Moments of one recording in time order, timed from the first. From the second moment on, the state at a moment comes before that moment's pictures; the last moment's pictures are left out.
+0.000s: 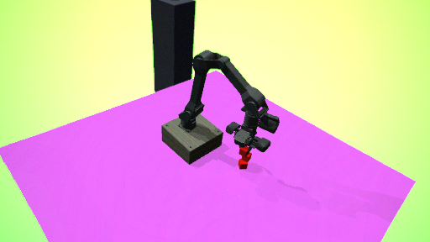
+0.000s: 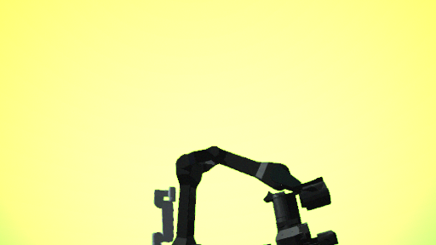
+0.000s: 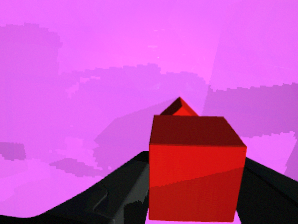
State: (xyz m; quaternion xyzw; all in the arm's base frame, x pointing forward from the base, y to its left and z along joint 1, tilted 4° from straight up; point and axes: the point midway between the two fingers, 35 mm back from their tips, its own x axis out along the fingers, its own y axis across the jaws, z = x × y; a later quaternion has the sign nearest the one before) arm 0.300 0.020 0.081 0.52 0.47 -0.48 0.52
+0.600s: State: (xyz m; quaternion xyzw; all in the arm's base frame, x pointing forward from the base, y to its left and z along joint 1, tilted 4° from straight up) arm 0.299 0.022 0.050 0.52 0.47 -0.49 0.53
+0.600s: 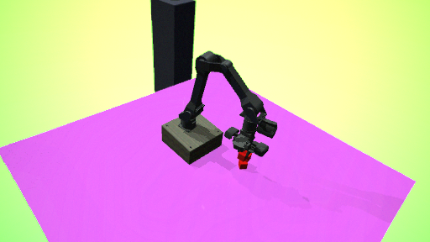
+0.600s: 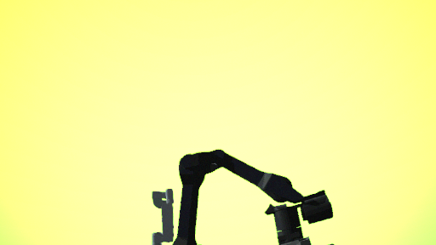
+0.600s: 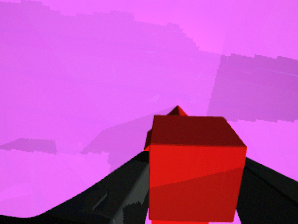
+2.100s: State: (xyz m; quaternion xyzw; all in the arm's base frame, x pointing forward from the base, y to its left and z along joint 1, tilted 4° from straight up) arm 0.303 0.019 0.019 0.52 0.46 -0.49 0.52
